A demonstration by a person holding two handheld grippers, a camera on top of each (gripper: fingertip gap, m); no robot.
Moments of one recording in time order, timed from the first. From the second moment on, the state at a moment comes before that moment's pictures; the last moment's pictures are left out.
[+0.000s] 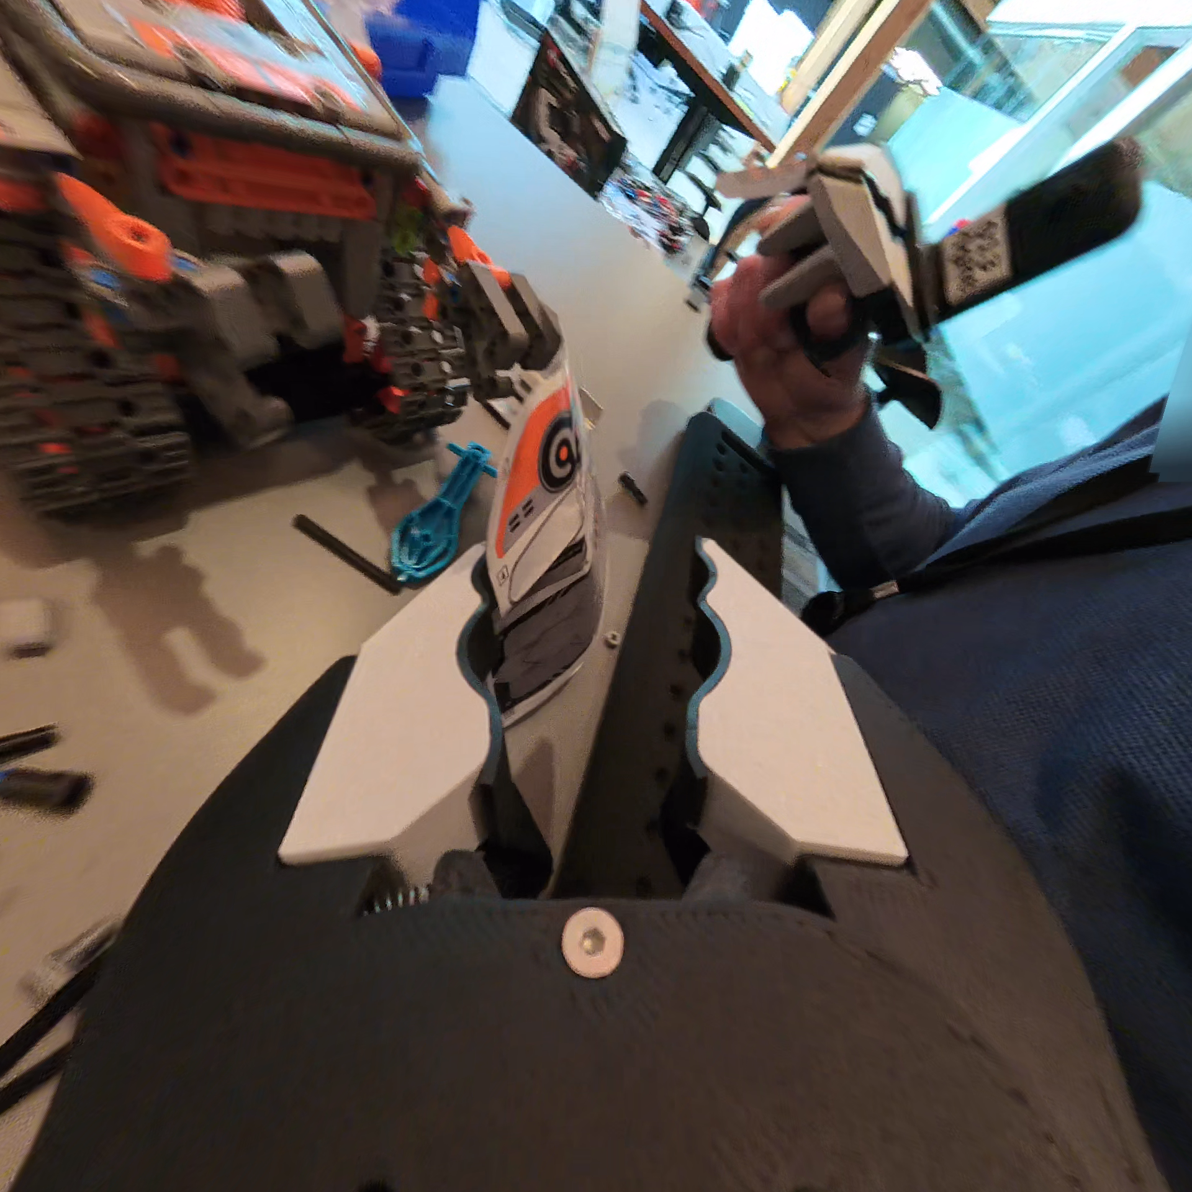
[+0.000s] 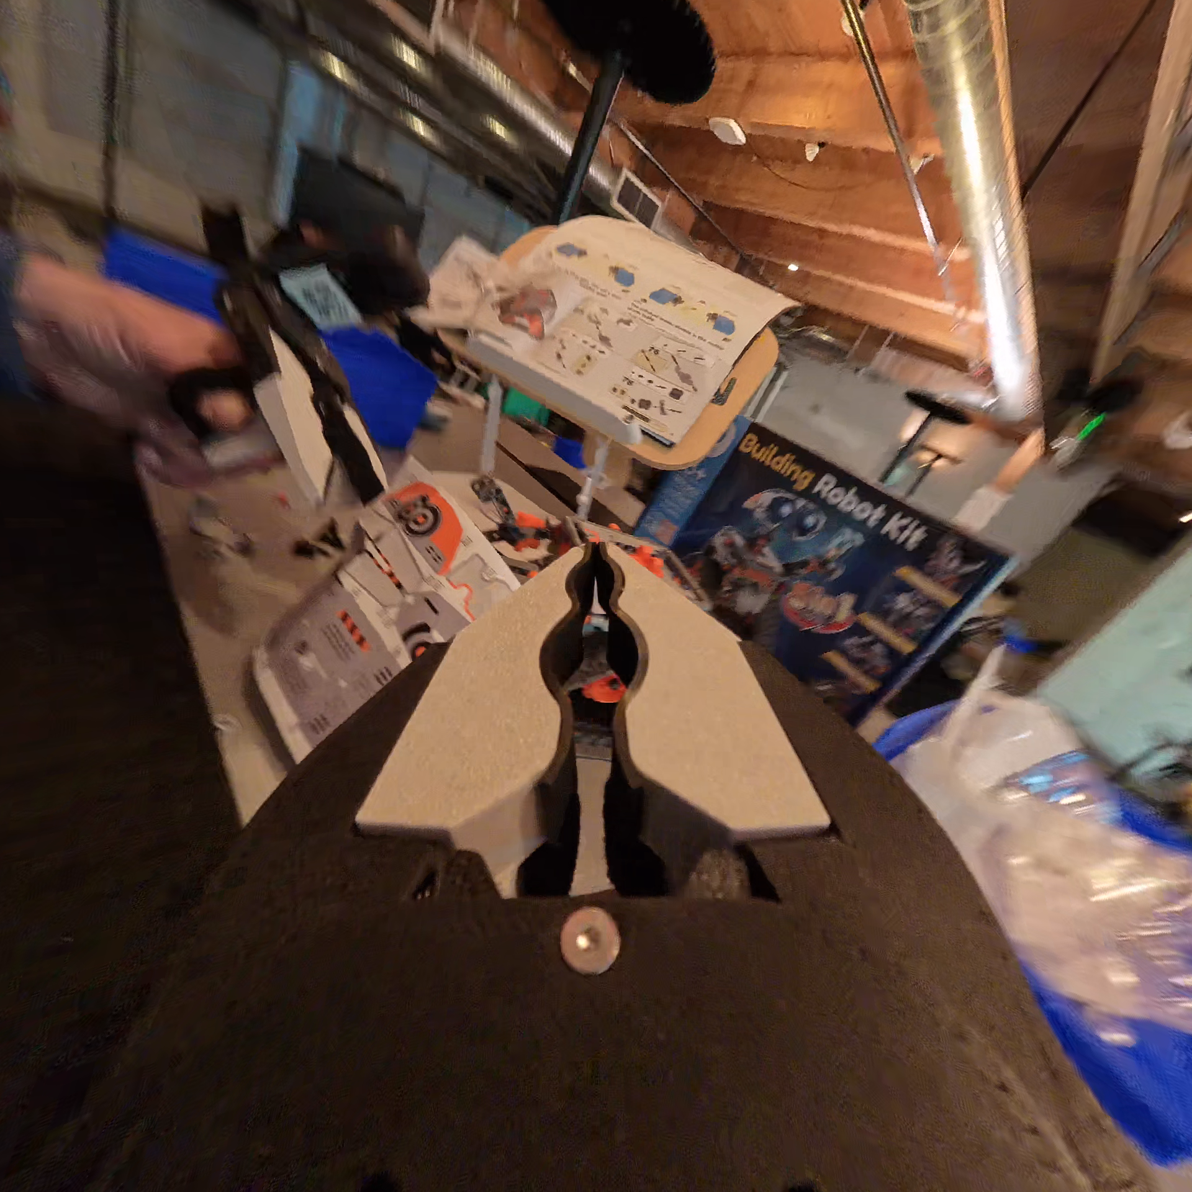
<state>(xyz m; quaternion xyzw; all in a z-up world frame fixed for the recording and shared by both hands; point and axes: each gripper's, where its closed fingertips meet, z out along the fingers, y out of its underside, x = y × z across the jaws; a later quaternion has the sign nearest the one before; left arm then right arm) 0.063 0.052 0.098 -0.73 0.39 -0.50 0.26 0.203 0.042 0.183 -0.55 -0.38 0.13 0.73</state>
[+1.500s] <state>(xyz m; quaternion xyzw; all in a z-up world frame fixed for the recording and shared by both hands) 0.164 0.044 0.226 -0.55 0.35 -0.70 0.29 0.159 0.015 0.195 -0.49 -0.51 -0.01 0.71</state>
